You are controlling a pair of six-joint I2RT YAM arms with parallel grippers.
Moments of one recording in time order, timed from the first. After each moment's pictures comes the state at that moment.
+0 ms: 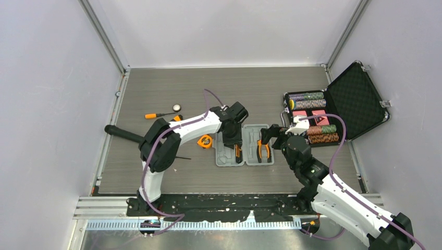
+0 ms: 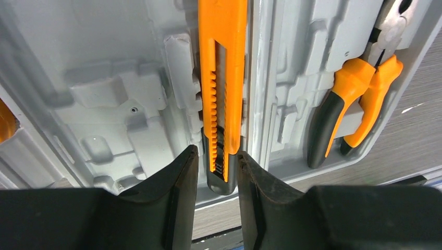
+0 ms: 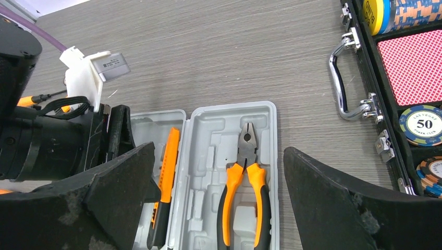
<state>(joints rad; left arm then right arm) -0.86 1.99 1.49 -0.72 0.07 -0.87 0.65 0.64 0.36 0.02 0.46 0.49</state>
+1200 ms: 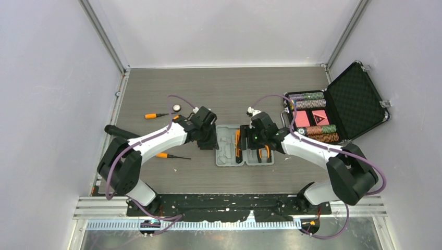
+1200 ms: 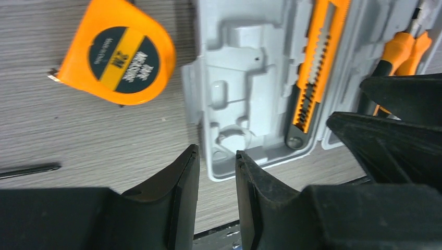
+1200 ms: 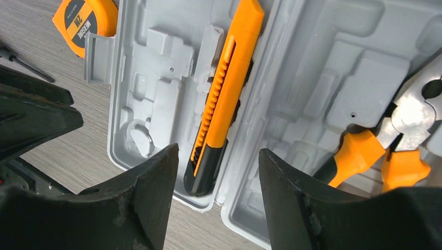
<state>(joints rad) -0.72 1.57 1.05 -0.55 0.06 -0.79 0.64 1.39 0.74 -0.21 -0.10 0.49</state>
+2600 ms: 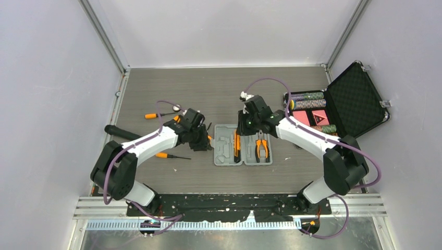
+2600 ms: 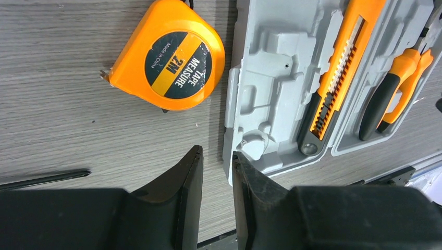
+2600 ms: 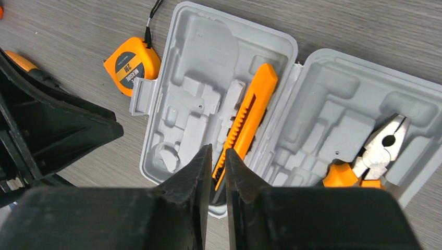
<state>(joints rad) -0.59 1.48 0.89 -0.45 0.13 -0.77 0.63 1.50 1.04 -0.39 -0.09 0.44</state>
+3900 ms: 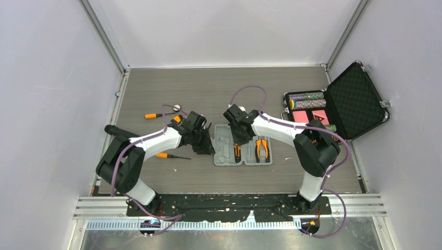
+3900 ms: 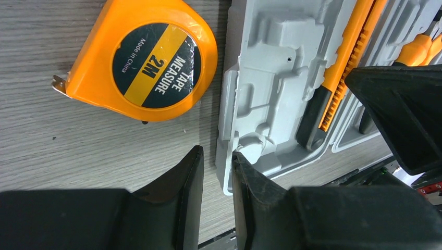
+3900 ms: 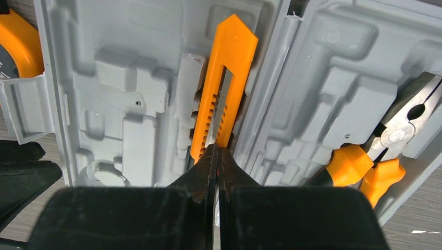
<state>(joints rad) -0.59 1.56 0.84 -0.36 0.23 -0.79 0.77 1.79 1.22 -0.64 0.16 0.52</state>
